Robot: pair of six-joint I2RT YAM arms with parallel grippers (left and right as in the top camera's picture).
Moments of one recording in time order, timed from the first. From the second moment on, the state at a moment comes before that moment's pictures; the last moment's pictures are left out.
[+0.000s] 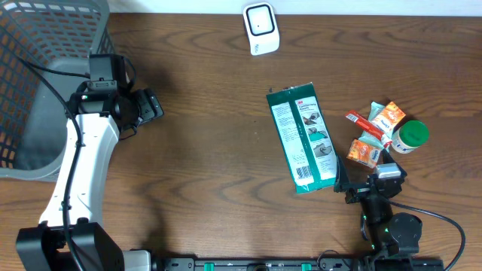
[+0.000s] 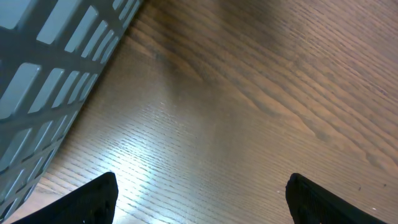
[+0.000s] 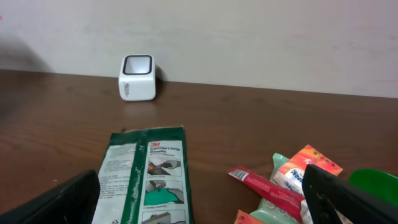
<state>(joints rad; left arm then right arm) 0.07 1.53 1.24 -0.86 0.01 -0.38 0.04 0.01 0.01 -0.06 -0.10 -0.01</state>
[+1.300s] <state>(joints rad) 0.08 1.06 1.23 -0.86 0.00 -0.39 0.04 0.01 0.01 -0.06 -0.10 -0.01</state>
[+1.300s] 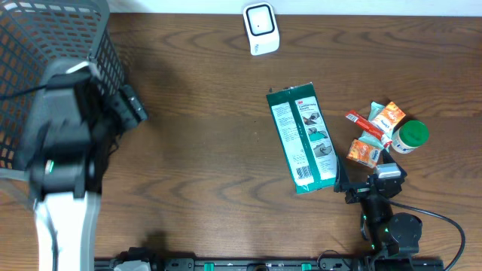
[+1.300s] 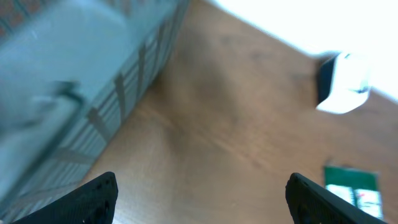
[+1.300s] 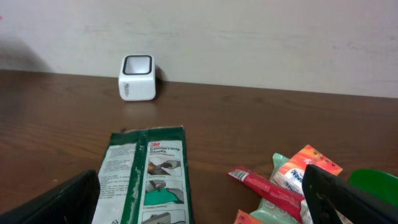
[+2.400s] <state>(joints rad) 0.03 0.09 0.87 -0.70 -0.02 -0.39 0.04 0.01 0.01 -0.06 -0.10 -0.01</state>
